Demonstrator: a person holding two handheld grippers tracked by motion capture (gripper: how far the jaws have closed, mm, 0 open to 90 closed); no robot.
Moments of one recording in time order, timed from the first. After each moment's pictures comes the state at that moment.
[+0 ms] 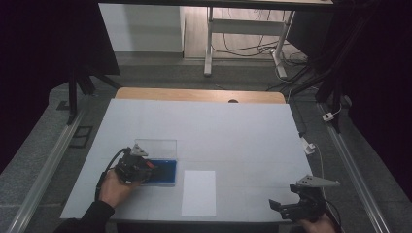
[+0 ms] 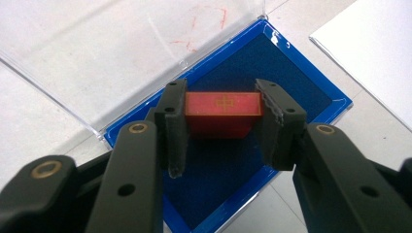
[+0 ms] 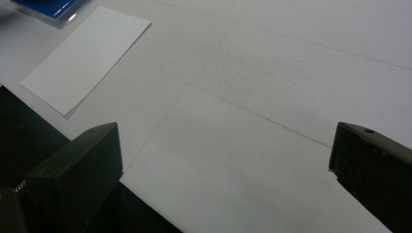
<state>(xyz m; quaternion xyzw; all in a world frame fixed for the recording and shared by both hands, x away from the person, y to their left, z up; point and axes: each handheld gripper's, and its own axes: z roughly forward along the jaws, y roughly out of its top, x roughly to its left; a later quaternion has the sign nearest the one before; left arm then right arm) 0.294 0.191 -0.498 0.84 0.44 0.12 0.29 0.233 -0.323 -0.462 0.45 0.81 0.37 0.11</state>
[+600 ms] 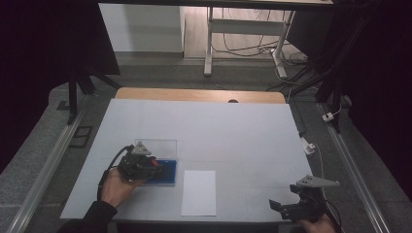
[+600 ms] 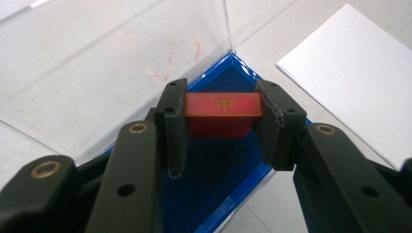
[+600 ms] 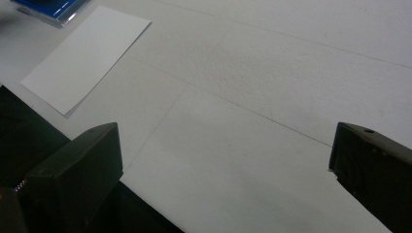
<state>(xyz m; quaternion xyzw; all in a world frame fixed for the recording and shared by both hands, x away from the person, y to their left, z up) 0.293 0.180 -0.486 0.84 0.41 0.12 0.32 0.233 -0.324 -0.462 0.45 0.81 0.37 0.11</state>
